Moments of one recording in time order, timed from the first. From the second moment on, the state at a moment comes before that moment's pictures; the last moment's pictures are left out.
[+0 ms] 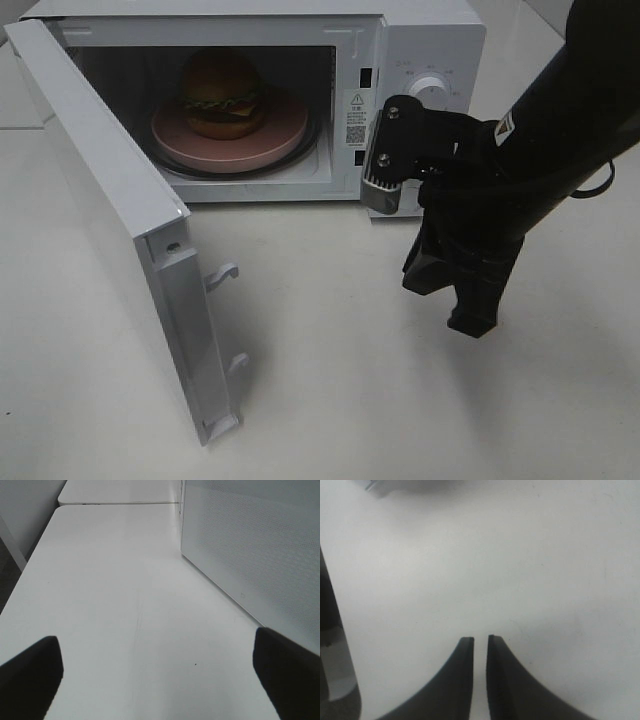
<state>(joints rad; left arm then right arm) 0.06 0.00 -0.50 -0.07 1.04 0.07 0.56 1.52 -0.95 0.22 0.68 -0.92</state>
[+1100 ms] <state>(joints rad) 0.06 0.00 -0.50 -0.07 1.04 0.07 0.57 1.52 -1.04 -0.23 0.66 -1.07</state>
